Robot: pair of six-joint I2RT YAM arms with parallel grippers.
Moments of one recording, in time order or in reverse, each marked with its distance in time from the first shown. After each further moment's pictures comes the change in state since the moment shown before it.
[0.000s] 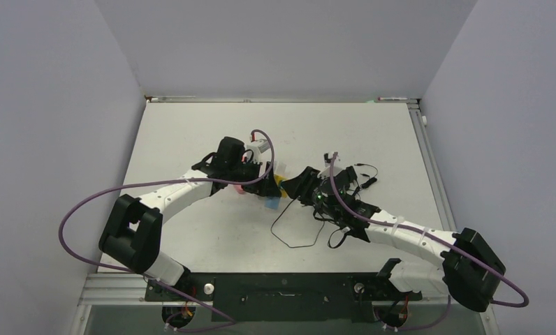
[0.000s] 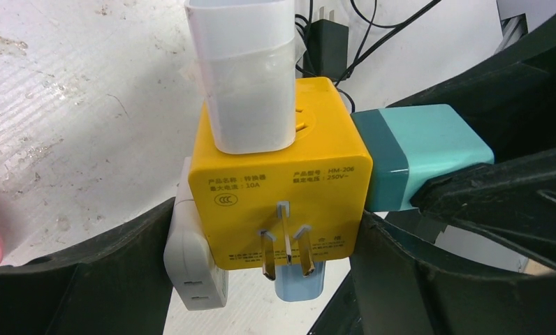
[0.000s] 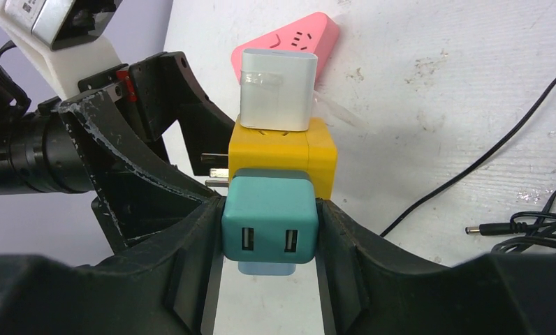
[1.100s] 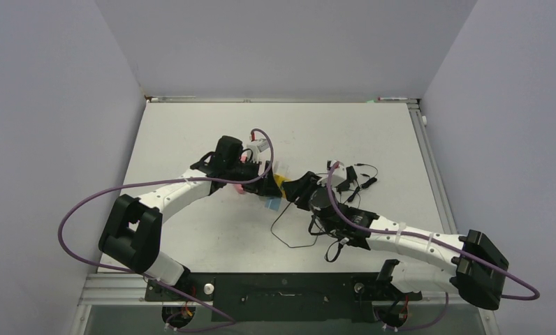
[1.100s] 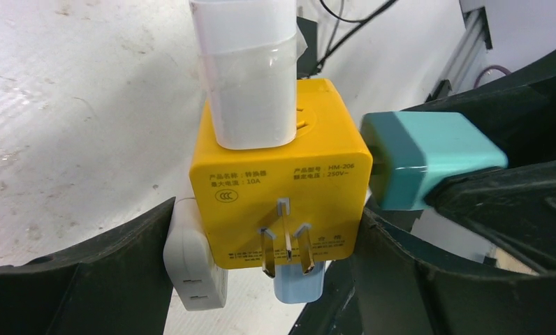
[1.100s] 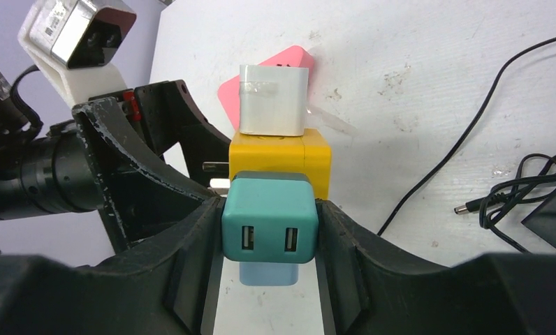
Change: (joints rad) left arm 0.021 0.000 0.000 -0.004 0.109 -0.013; right arm 0.220 -0.030 0.061 -0.148 0.444 0.089
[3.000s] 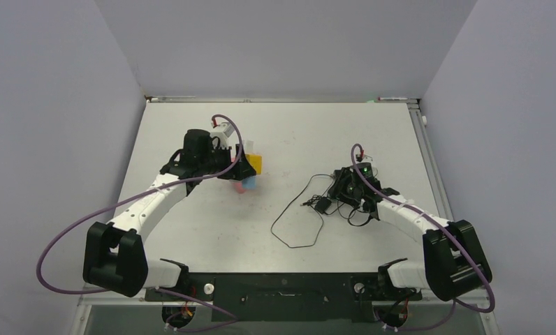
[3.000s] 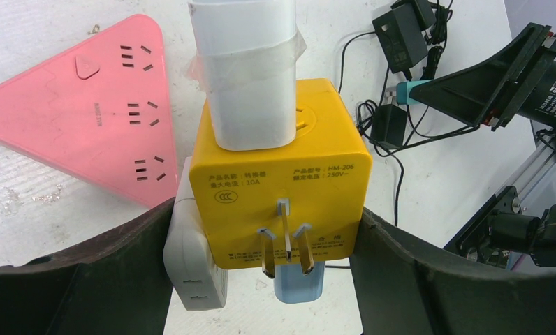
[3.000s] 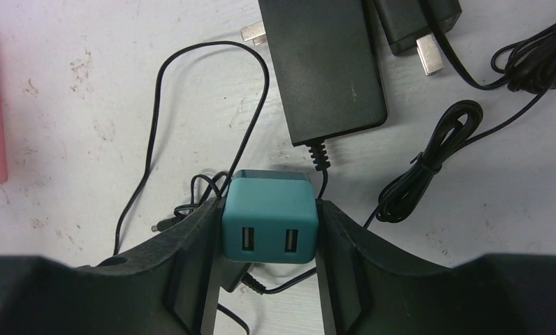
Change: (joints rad) left arm 0.192 -0.190 -0.025 -0.043 -0.222 0.017; right arm -0.690 0.137 -0.063 -0.229 -0.578 -0.356
